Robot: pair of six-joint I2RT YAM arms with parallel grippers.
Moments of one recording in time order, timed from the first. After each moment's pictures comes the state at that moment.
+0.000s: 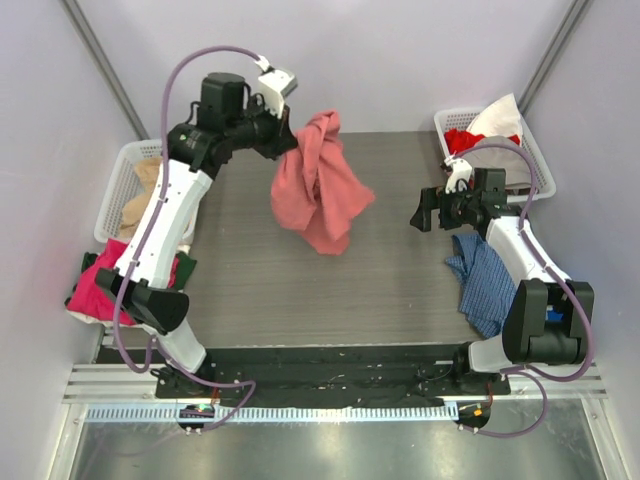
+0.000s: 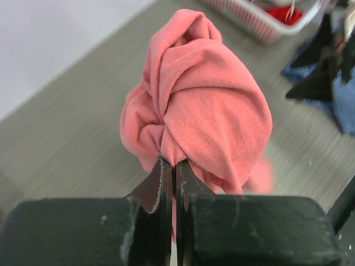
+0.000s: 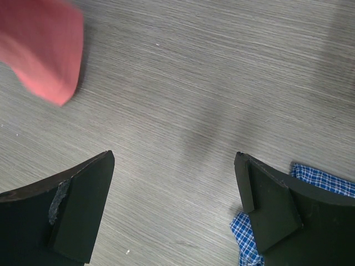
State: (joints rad) left arm -0.40 1.70 2.13 -0.84 0.39 0.12; right arm -0.06 1.42 1.00 -0.36 -0.49 -0.13
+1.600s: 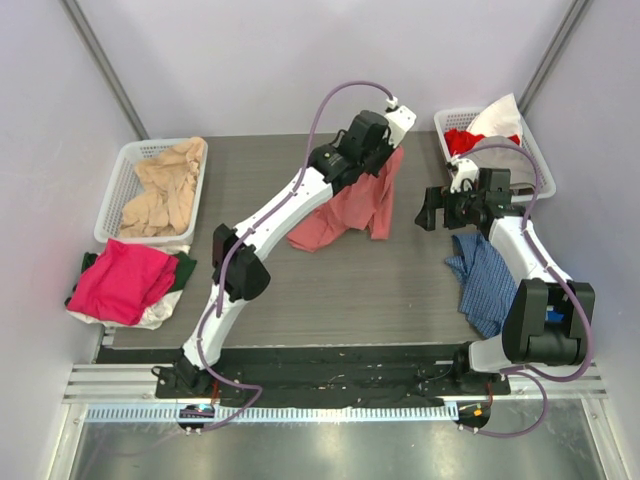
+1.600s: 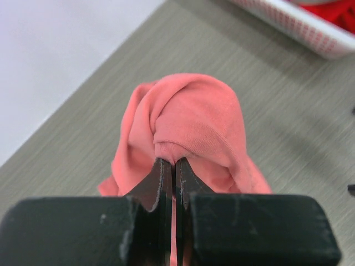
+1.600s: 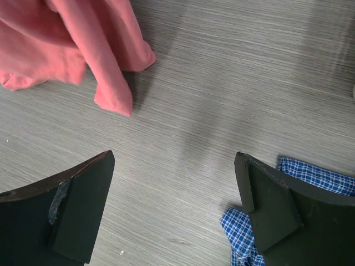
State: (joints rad) left arm -0.80 2.30 2.44 -0.62 -0.18 0.17; right arm -0.09 1.42 1.00 -0.36 -0.47 -0.13
